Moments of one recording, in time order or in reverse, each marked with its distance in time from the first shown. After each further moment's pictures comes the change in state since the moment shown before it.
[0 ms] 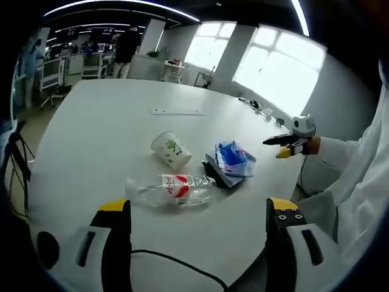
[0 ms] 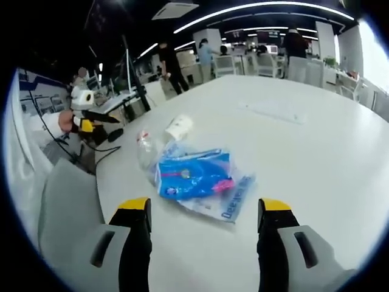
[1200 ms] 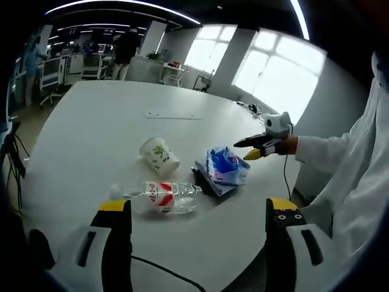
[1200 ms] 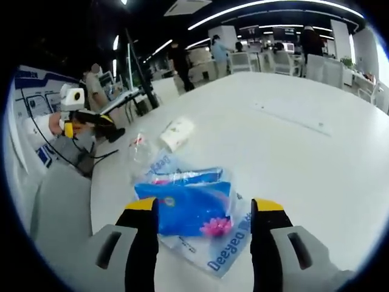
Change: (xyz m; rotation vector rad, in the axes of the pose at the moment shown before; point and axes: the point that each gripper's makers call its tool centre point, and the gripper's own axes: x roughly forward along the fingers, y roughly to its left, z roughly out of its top) left arm 0.015 -0.019 0.007 -0.025 -0.020 -0.007; right arm 0.079 -0.017 0.023 -0.038 0.025 0.120
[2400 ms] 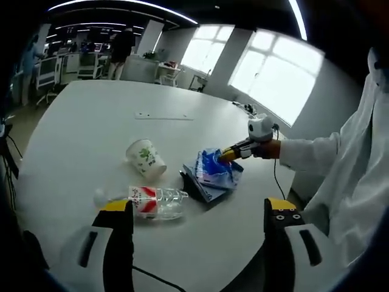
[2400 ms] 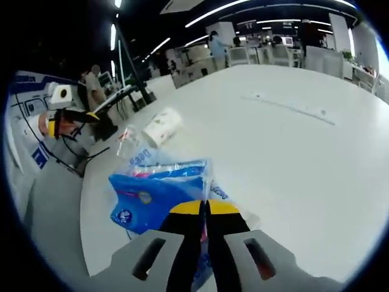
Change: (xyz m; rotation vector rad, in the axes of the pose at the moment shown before) left arm 0.019 -0.023 0.005 0.001 0.000 -0.030; right arm 0.020 -0.028 -0.017 0.037 0.015 0.006
